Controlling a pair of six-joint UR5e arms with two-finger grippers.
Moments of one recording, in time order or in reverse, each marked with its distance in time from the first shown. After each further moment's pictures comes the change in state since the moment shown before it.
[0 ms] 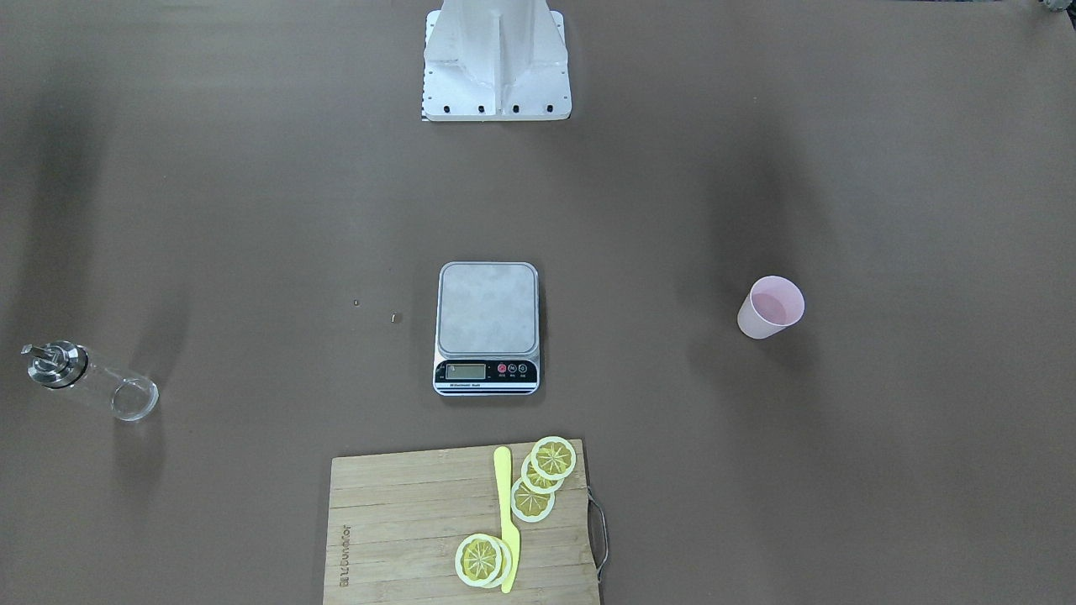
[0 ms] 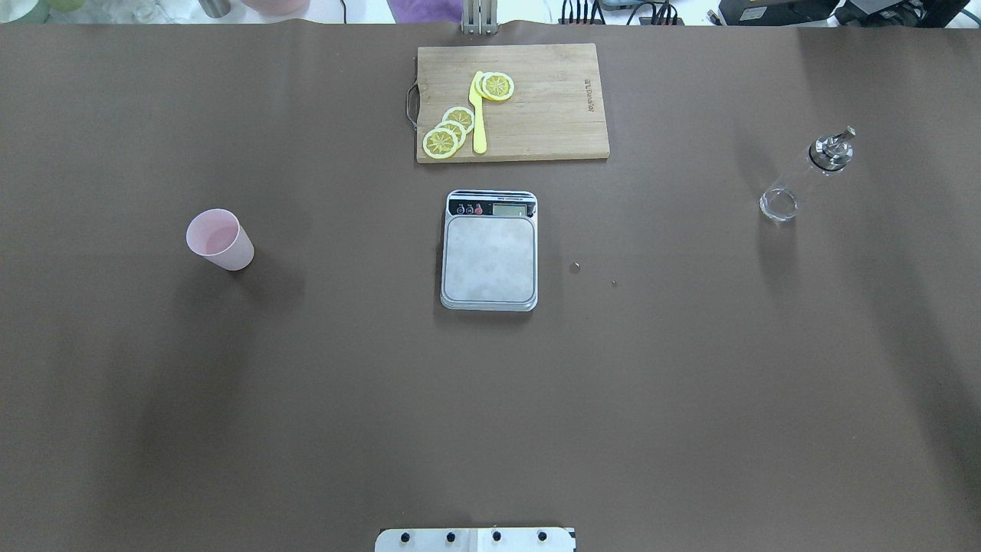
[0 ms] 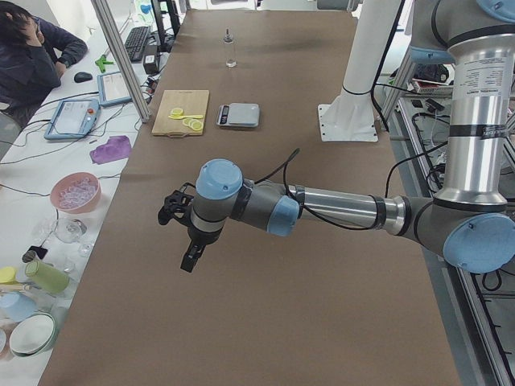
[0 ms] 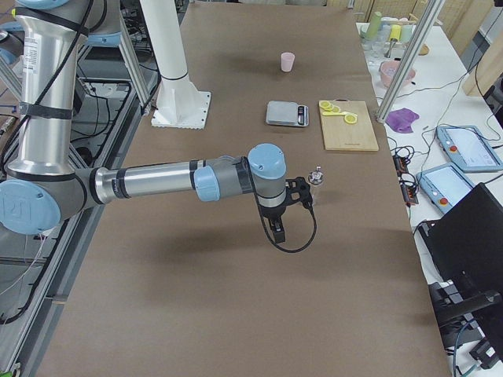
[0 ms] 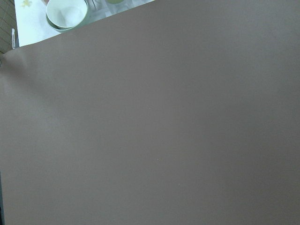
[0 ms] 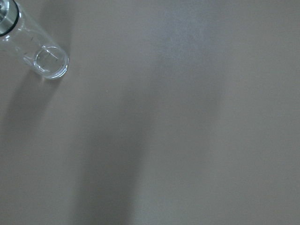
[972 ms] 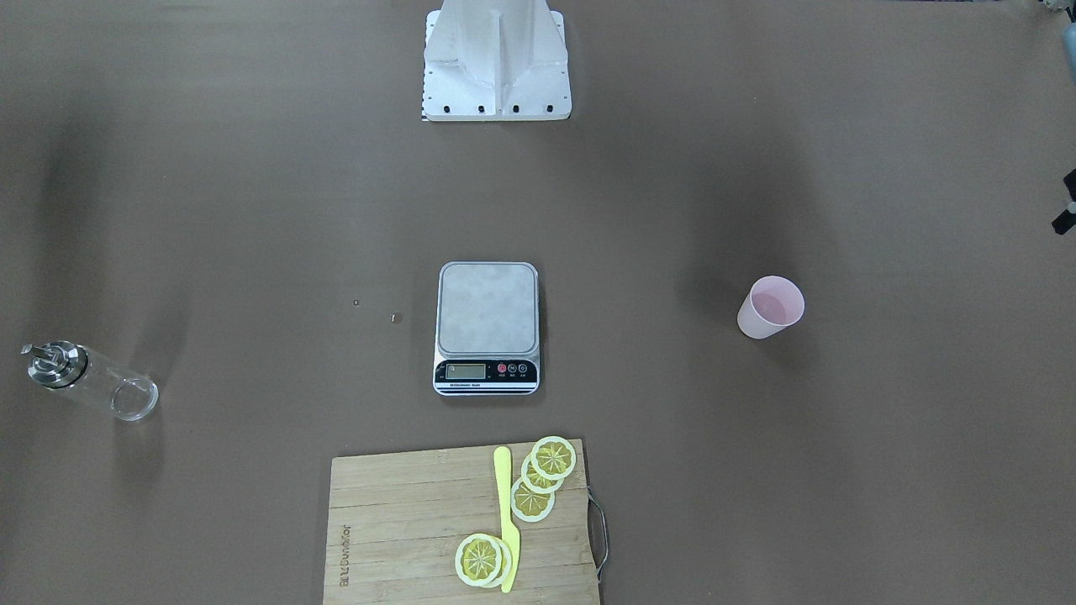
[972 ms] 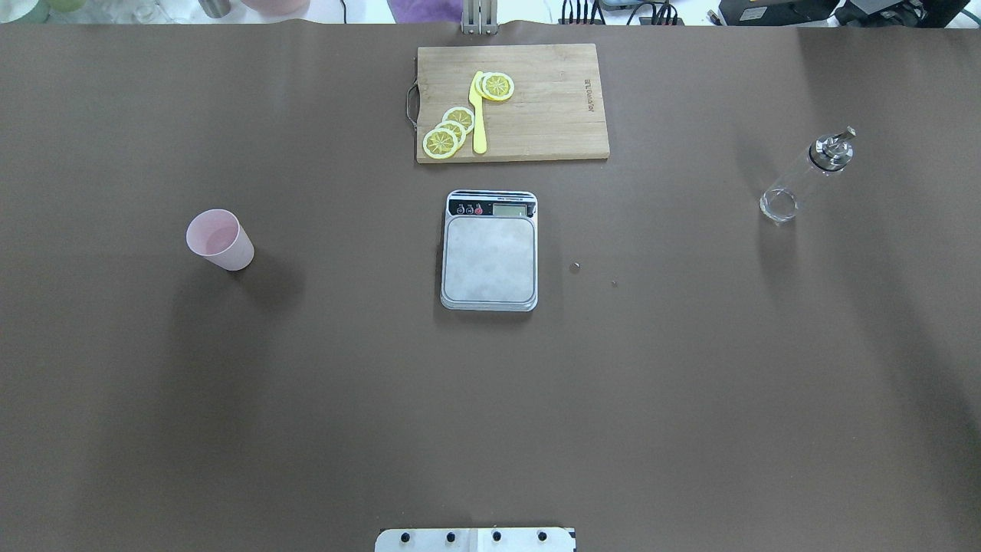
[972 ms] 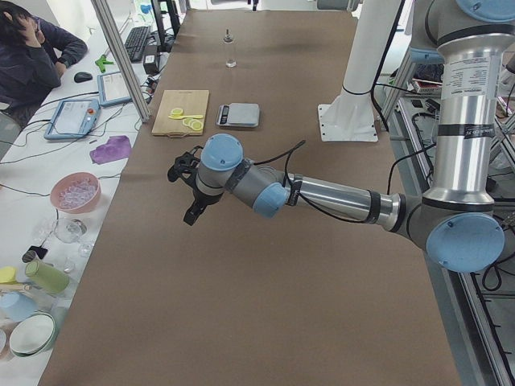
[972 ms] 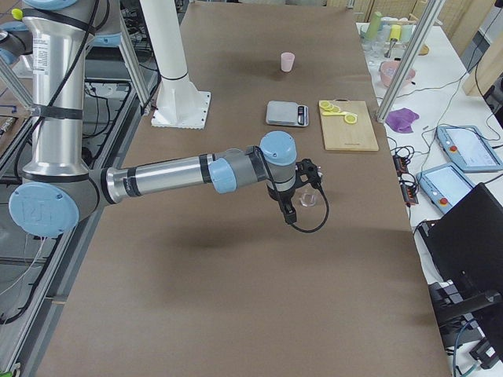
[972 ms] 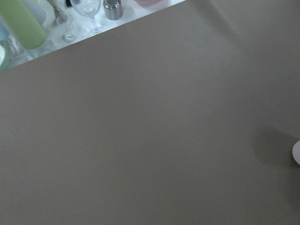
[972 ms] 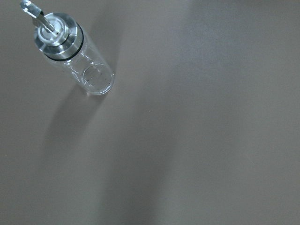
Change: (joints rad) left arm 0.227 -0.020 -0.073 -0.208 -0.123 -0.307; right arm -0.057 0.045 -0.003 0.025 0.061 0.022
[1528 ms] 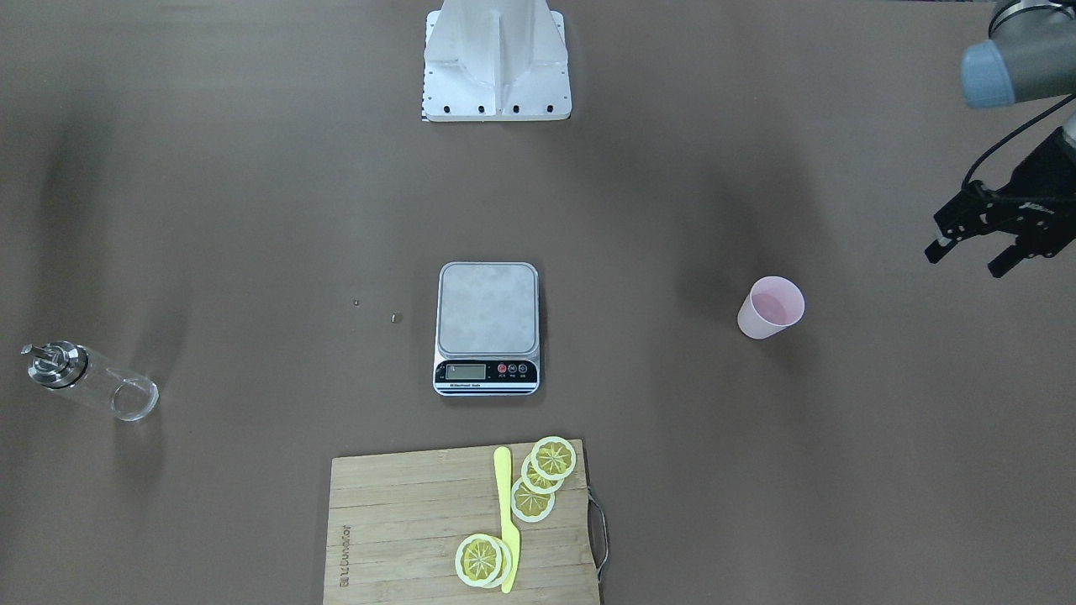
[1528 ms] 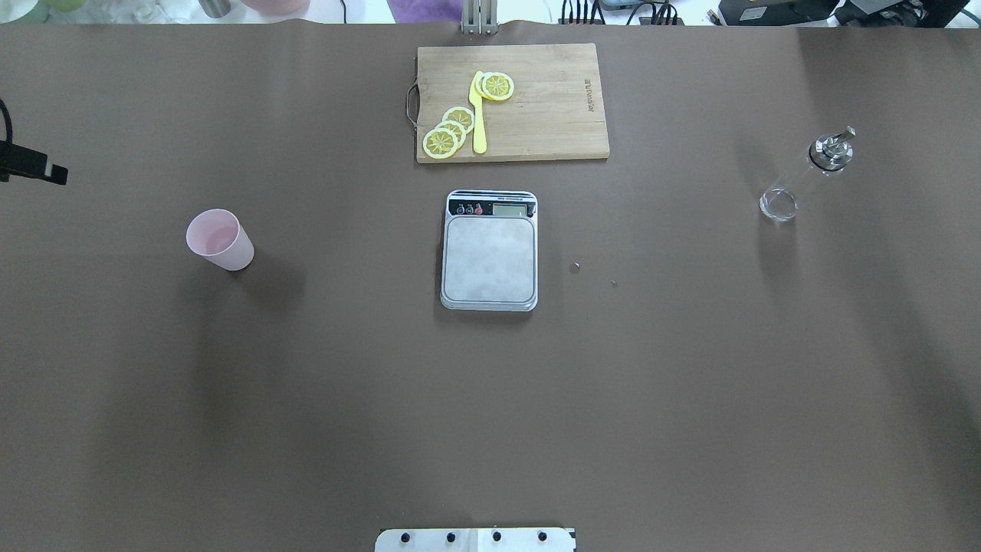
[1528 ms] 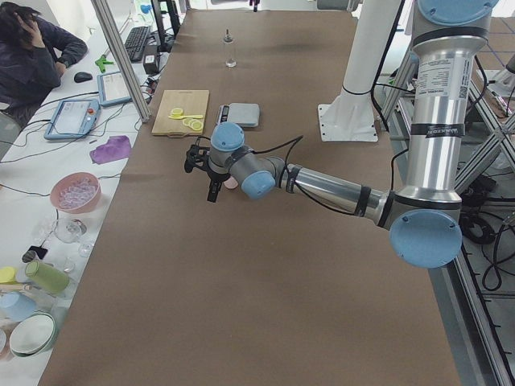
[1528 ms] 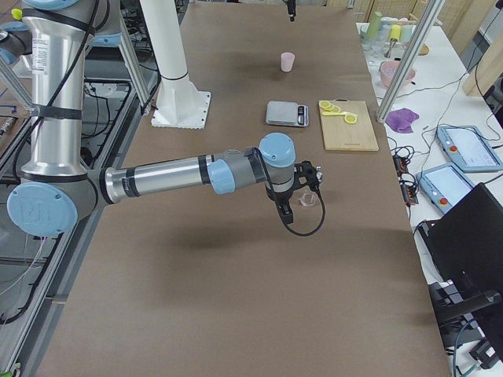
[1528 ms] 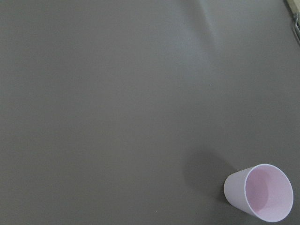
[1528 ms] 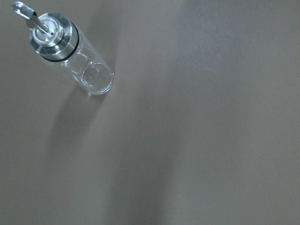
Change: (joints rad) left arm 0.253 -0.041 -0.005 -0.084 0.149 -0.533; right arm -0.001 -0.008 0.000 -0.001 0.014 0.048
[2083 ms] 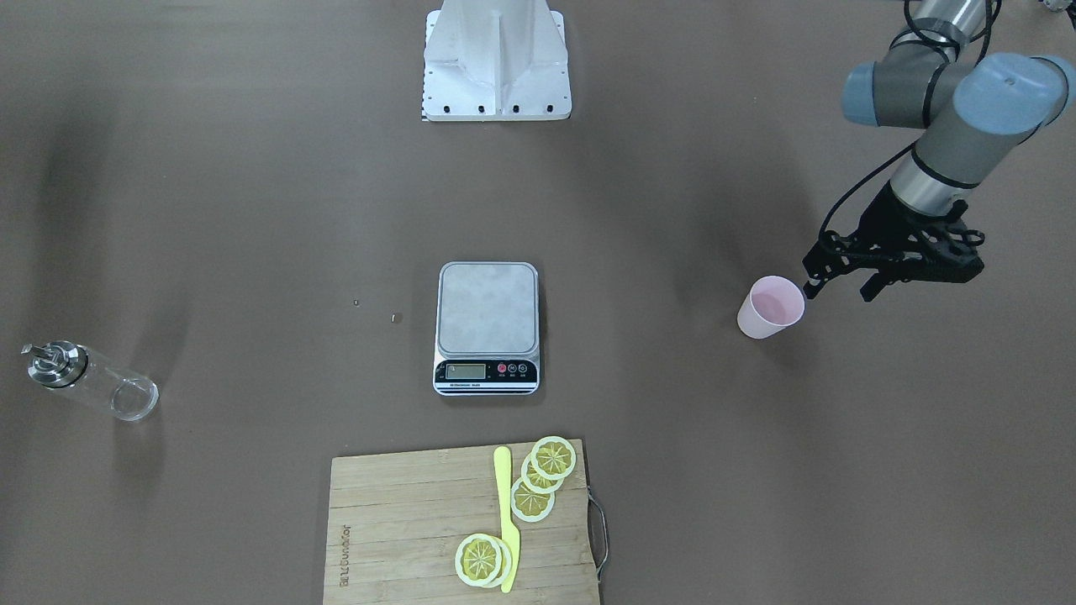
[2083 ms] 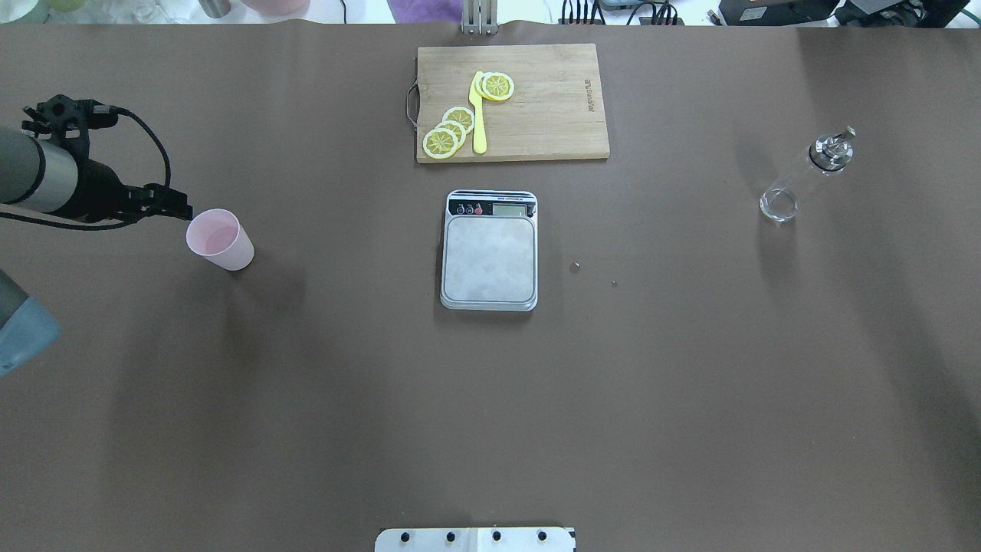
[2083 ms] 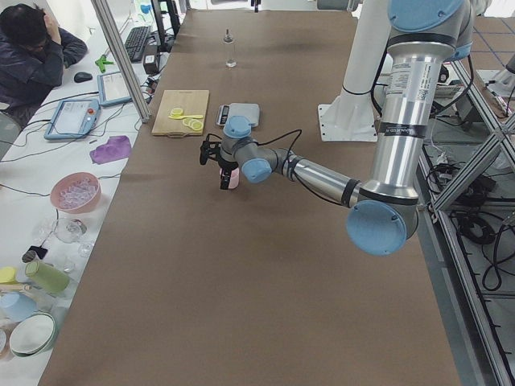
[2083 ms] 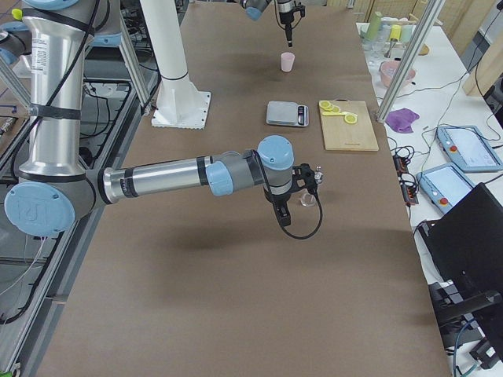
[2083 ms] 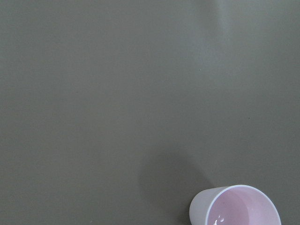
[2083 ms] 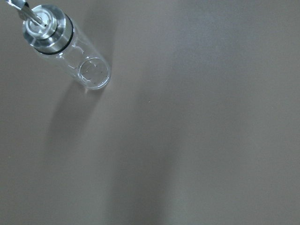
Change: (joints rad) left arm 0.248 -0.095 0.054 -0.003 0.220 -0.242; right arm 0.000 -0.011 -0.001 0.000 0.002 0.003
